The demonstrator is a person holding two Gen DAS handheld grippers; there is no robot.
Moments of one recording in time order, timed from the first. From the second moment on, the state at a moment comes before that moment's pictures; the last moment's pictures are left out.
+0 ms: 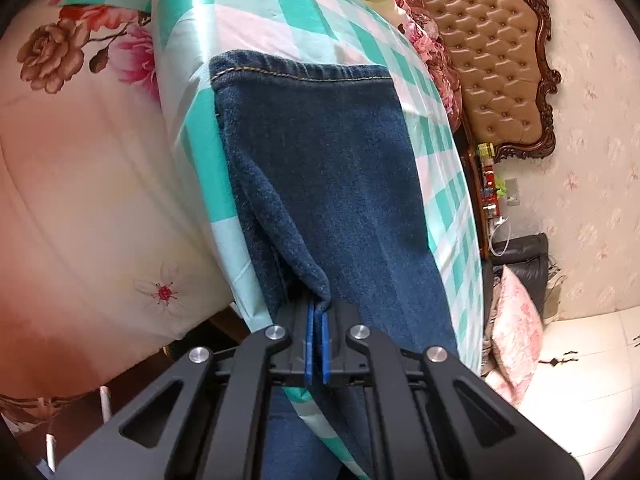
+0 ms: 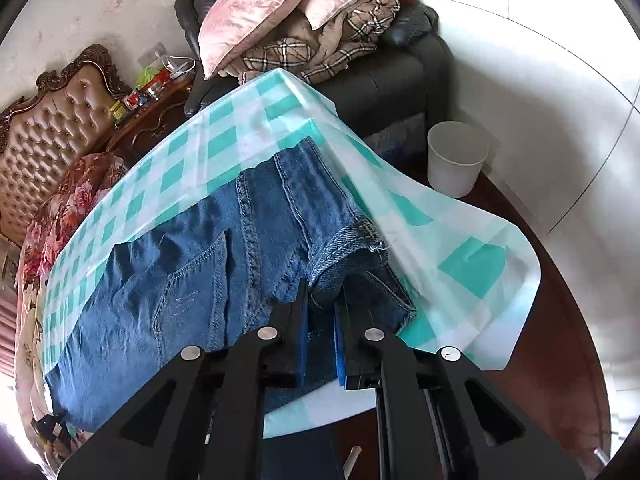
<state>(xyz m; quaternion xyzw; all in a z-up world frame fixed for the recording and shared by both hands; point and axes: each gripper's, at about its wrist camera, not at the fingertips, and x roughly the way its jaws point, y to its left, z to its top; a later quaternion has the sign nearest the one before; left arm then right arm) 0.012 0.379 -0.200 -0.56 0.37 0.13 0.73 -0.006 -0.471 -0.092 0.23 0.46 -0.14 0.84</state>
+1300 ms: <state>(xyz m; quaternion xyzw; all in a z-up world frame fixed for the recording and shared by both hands) 0.001 -0.032 -0.093 -0.07 0.44 -0.31 0.84 -0.015 -0.429 -0.121 0.08 0.49 -0.19 0.84</state>
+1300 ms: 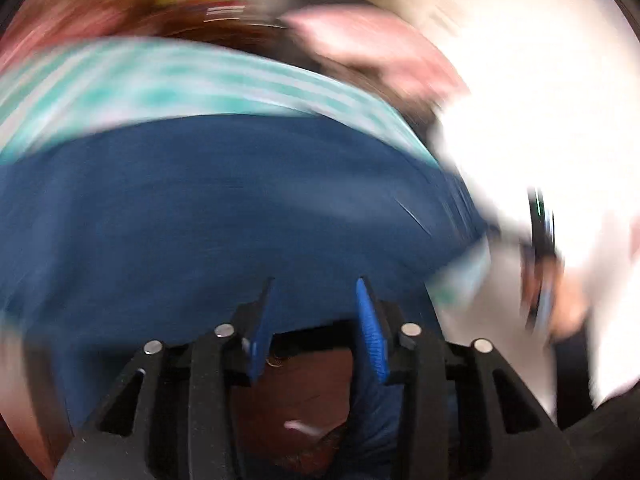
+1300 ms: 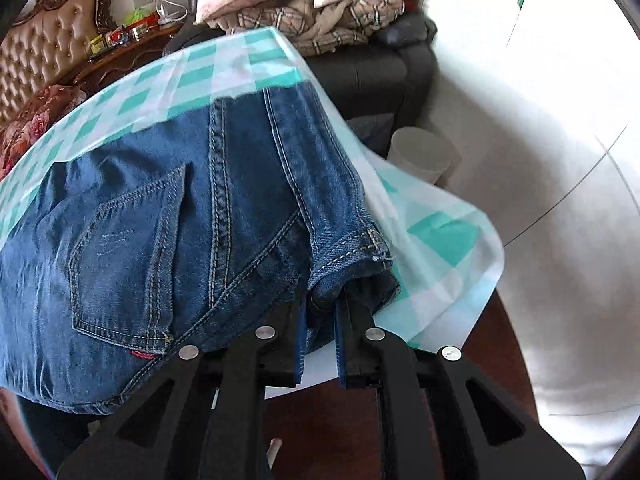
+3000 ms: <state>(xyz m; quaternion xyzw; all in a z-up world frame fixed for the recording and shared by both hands) 0.086 0.160 -0.156 -0.14 0.42 0.05 0.89 0.119 -0.104 -0.076 -0.04 0.40 0.20 0.89</state>
